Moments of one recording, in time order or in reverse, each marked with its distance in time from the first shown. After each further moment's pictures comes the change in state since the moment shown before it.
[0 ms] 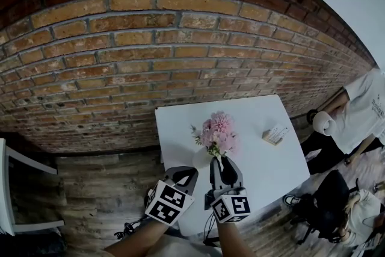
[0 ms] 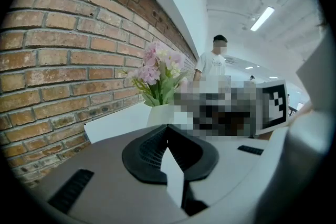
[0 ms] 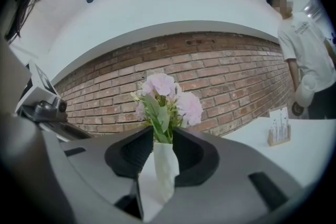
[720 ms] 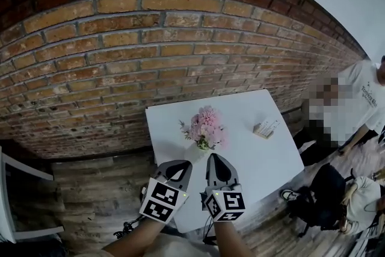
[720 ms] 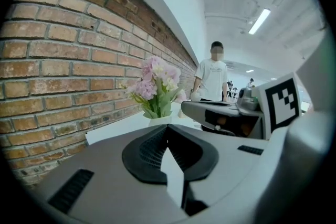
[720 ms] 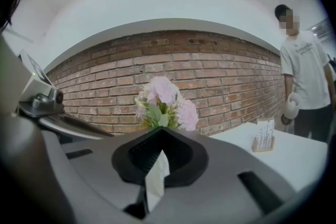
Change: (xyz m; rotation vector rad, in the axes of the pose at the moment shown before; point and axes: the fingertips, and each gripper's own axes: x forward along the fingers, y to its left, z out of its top) left arm -0.011 -0.004 0.025 0.018 -0.095 0.031; right arm -0.015 0.003 0.011 -0.090 0.099 -0.085
